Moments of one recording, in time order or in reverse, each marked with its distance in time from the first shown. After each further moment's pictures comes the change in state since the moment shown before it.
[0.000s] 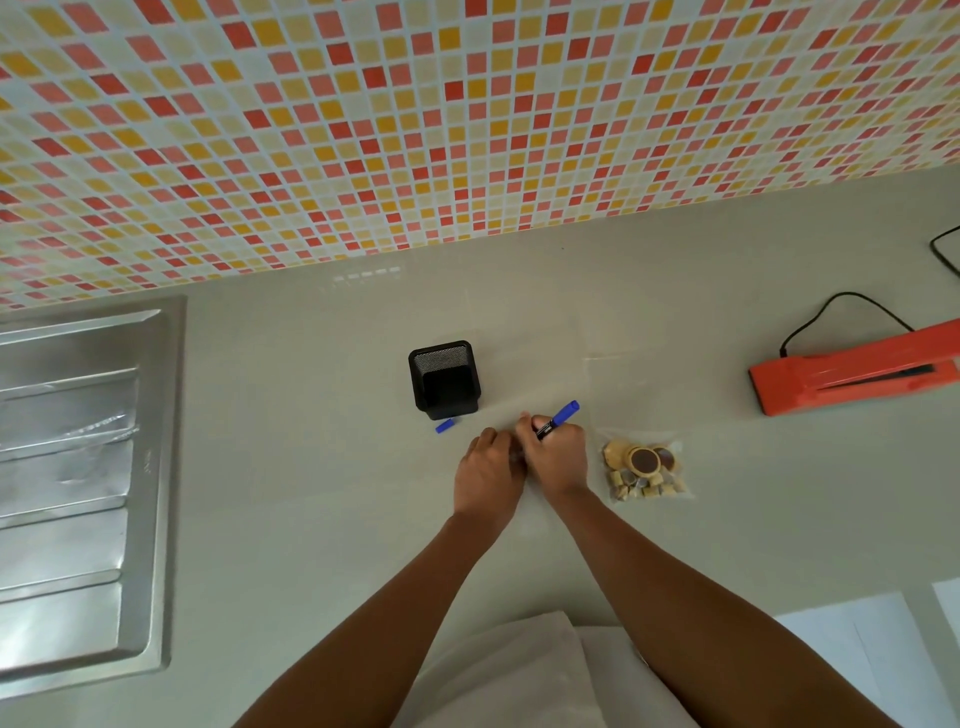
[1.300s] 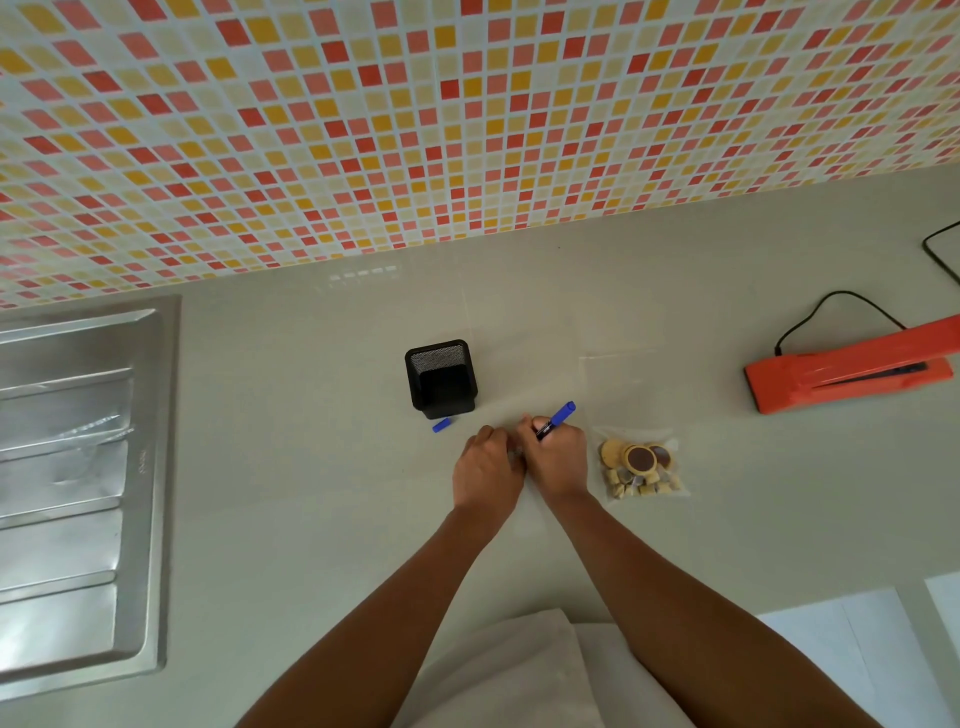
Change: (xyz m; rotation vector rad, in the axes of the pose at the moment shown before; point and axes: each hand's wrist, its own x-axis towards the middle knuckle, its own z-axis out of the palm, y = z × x) left_hand 0.004 0.009 -0.005 0.028 -0.024 -0.081; right_hand -0.003 0.002 -0.005 -0.061 -0.015 0.004
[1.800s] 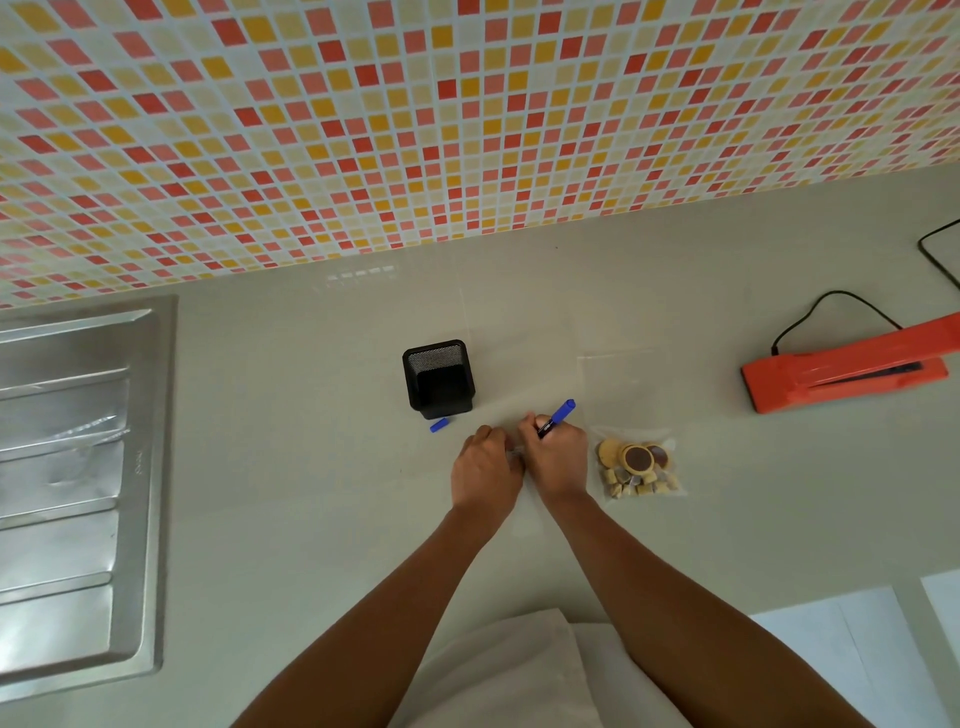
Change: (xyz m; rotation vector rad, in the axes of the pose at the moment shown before) left_hand 0.001 -0.001 0.002 0.035 -0.009 0.001; right_hand 0.000 -0.004 -0.001 -0.021 0.072 0.026
